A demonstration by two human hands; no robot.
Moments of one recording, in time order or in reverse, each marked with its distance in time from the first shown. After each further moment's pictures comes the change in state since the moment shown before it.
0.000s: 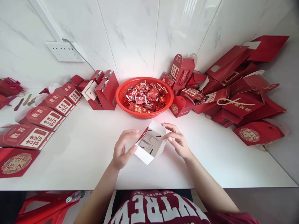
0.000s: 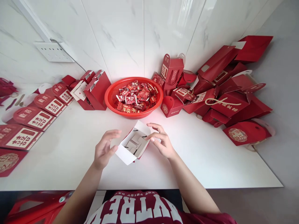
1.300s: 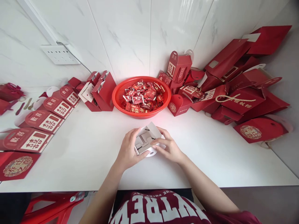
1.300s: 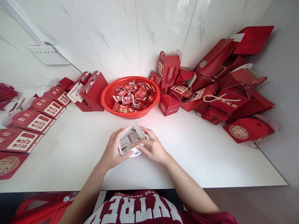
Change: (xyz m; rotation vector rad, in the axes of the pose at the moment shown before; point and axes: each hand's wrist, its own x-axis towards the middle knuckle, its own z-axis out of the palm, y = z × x) left_hand 0.003 -0.007 0.026 0.569 -0.237 -0.113; right_hand -0.007 -0.004 0.020 -0.154 -0.122 -0.057
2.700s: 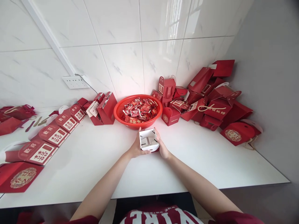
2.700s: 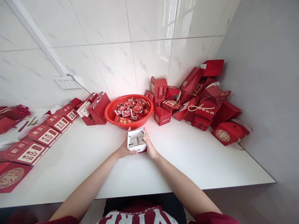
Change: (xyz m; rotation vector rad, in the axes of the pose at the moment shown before) left_hand 0.047 -0.053 0.061 -0.822 -0.248 0.168; right_hand 0.013 0.053 0.040 0.663 0.266 0.258
